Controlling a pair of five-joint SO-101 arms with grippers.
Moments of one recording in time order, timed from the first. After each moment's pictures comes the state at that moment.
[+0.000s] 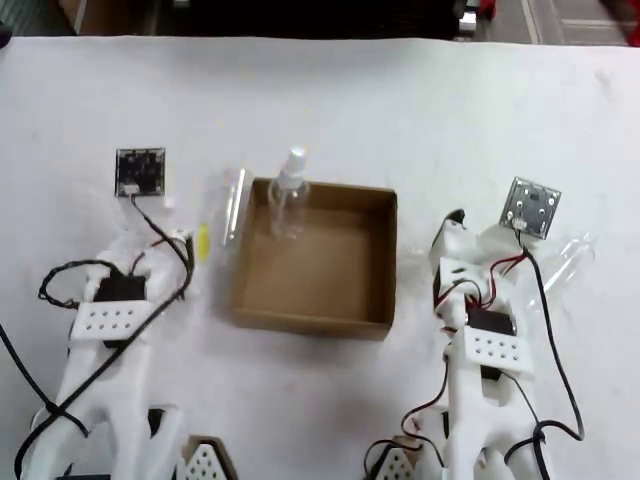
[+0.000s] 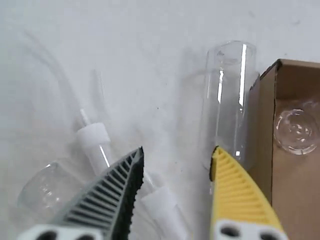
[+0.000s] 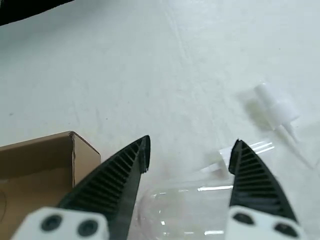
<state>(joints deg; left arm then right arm) -8.5 -37.1 64.4 30.7 2.0 6.9 -41.9 73.3 7.6 -9.2</state>
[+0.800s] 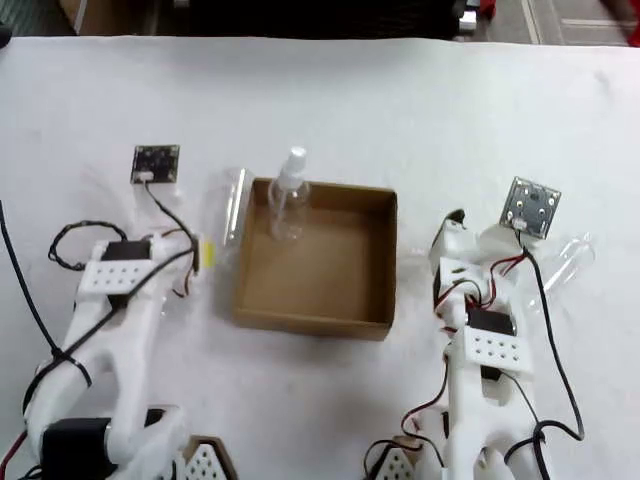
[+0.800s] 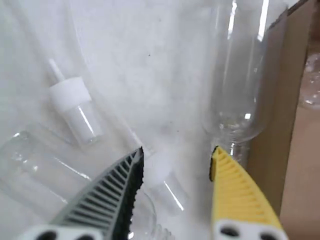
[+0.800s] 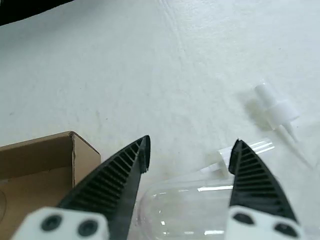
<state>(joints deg) -7.5 -21.3 52.7 43.8 2.2 6.9 -41.9 73.3 7.6 -9.2</state>
